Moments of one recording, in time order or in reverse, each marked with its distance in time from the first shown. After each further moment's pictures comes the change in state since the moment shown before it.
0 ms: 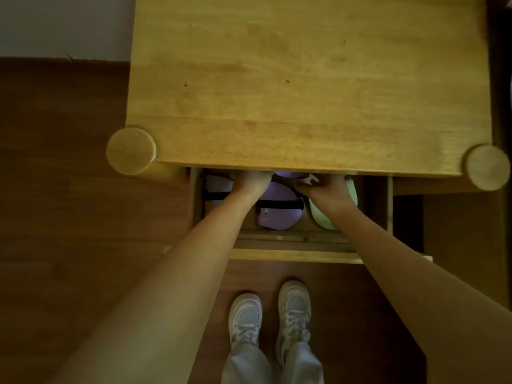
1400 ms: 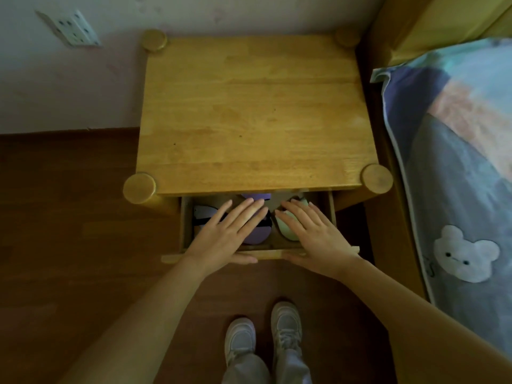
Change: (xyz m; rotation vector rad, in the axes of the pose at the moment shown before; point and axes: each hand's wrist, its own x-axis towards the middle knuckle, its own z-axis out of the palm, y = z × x) left_hand -0.121 -0.020 -0.043 1.430 0.106 1.107; right_hand -0.113 0.000 -0.079 -1.182 -0.131 -0.727
